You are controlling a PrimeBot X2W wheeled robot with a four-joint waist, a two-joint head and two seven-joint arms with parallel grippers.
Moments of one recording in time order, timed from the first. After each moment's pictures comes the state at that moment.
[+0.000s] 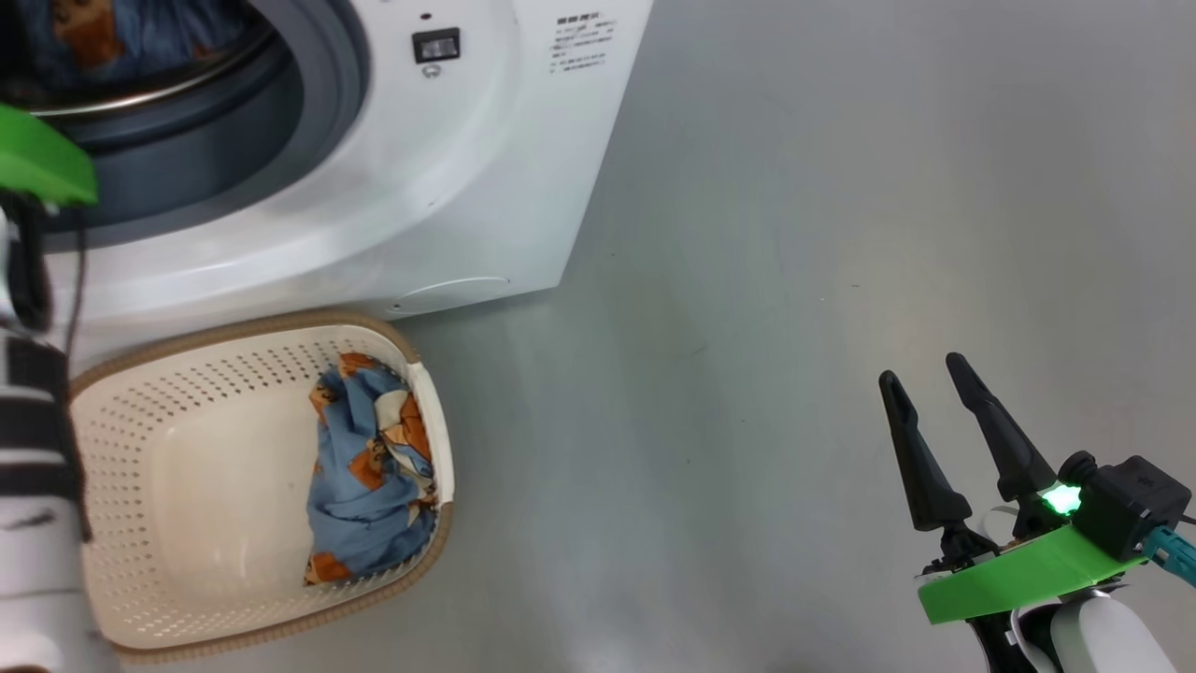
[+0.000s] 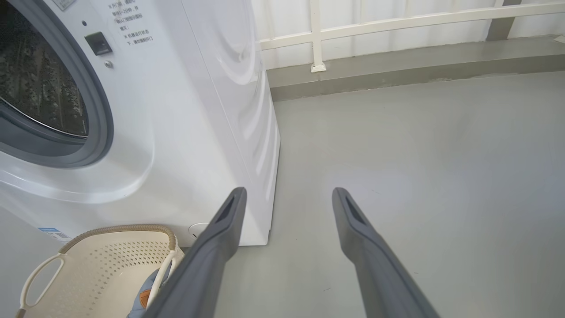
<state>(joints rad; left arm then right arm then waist) -0.99 0.19 0.15 0.64 -0.05 -0.09 -0.26 -0.13 -0.19 0.12 0.04 0.41 0.13 -0.26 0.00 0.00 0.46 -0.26</state>
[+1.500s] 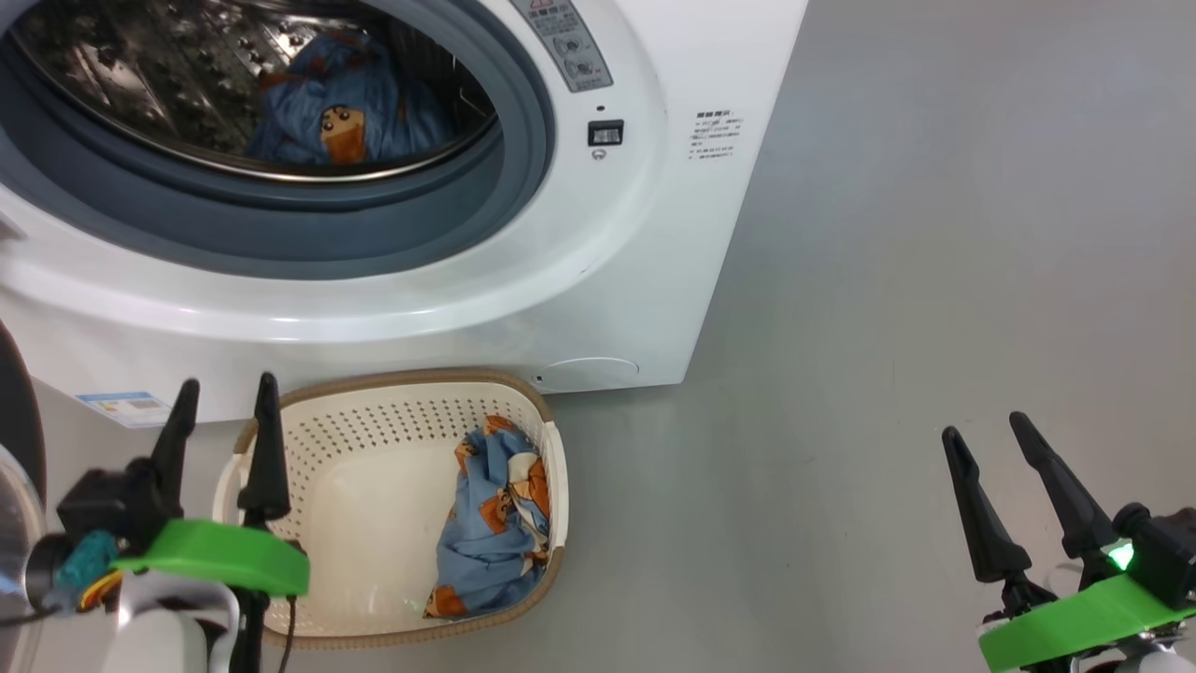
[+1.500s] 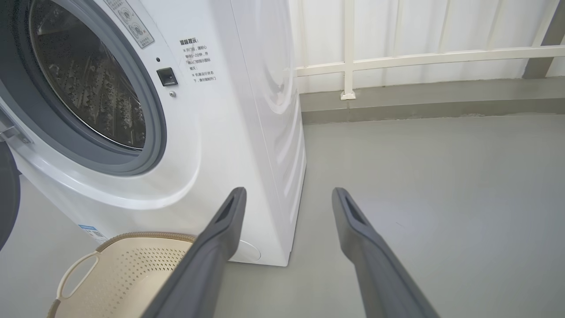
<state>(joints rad) -0.29 0.02 0.13 0.32 -0.13 -0.13 -0.26 -0.03 -0.26 0.05 0.06 0.41 0.13 -0.26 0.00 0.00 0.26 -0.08</state>
